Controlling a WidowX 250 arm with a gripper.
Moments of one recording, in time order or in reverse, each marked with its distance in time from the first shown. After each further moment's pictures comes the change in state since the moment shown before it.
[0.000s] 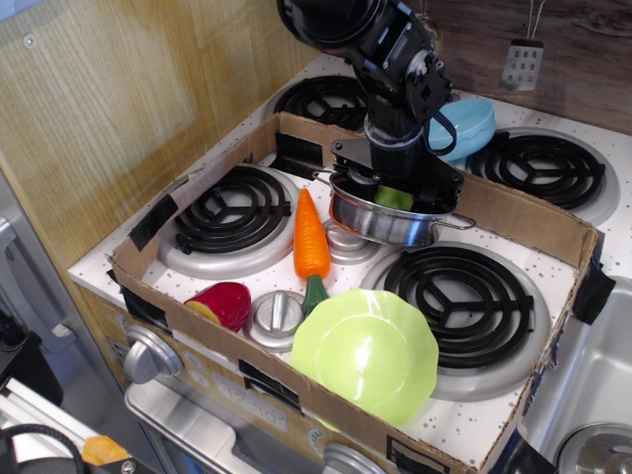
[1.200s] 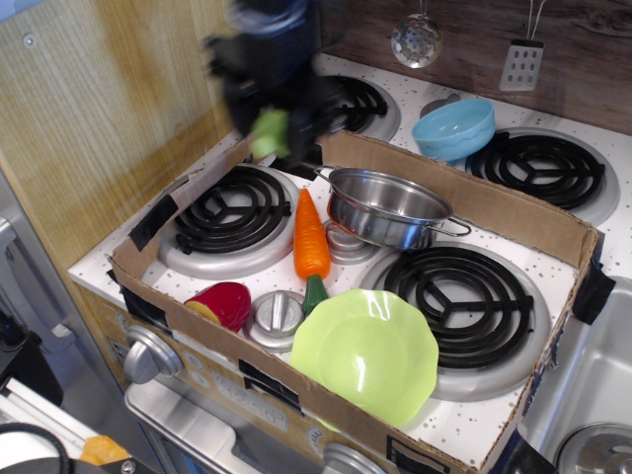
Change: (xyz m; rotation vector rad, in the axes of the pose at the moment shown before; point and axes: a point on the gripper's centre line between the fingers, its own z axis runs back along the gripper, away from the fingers) arm -0.032 0.091 0.102 0.092 0.067 -0.118
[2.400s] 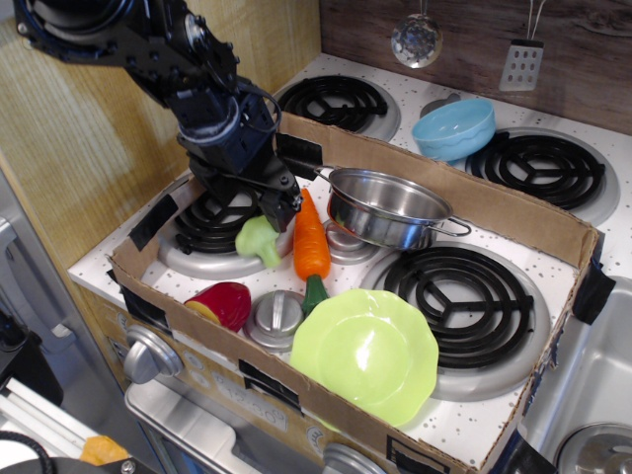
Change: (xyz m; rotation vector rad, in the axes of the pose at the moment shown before) arm -0.018 0.005 -0.056 -0.121 -0.122 -0.013
